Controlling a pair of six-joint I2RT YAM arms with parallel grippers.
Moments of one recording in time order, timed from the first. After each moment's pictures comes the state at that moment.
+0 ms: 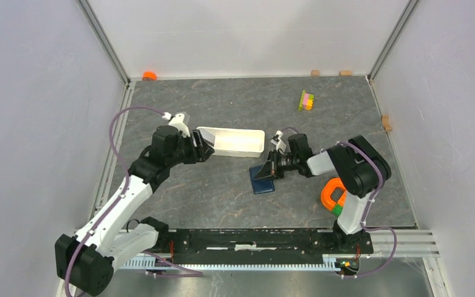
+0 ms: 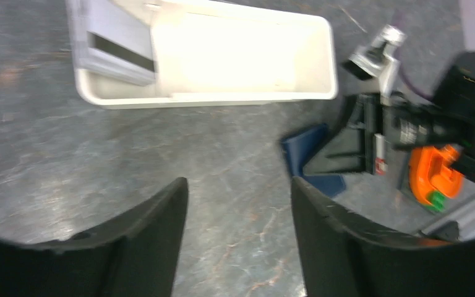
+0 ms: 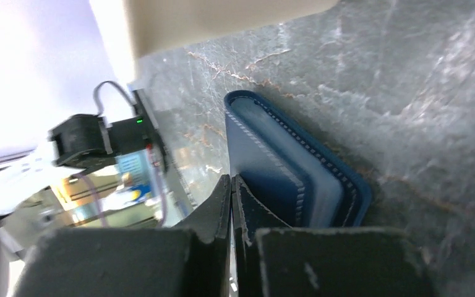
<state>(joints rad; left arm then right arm) -0.42 0.97 0.75 -0.34 0.13 -0.49 0.42 1.89 0.64 0.42 -0.89 0.77</state>
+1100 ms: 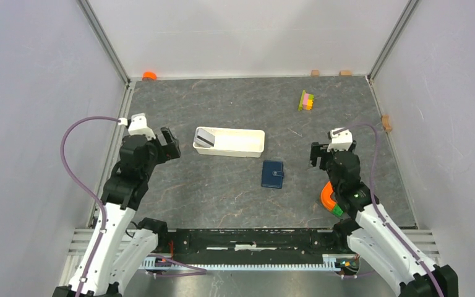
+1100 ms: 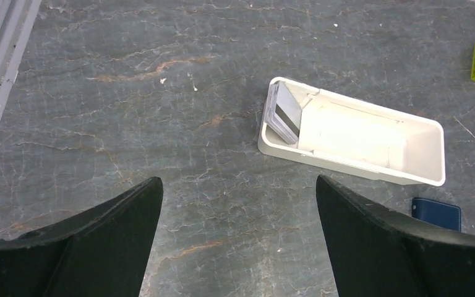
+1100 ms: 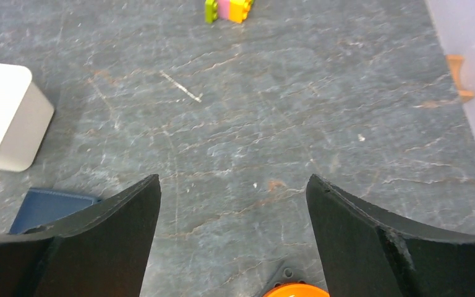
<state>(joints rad) -0.22 0.69 0.80 -0.54 -0.21 -0.32 0.37 0.70 0.38 -0.01 0.34 0.06</state>
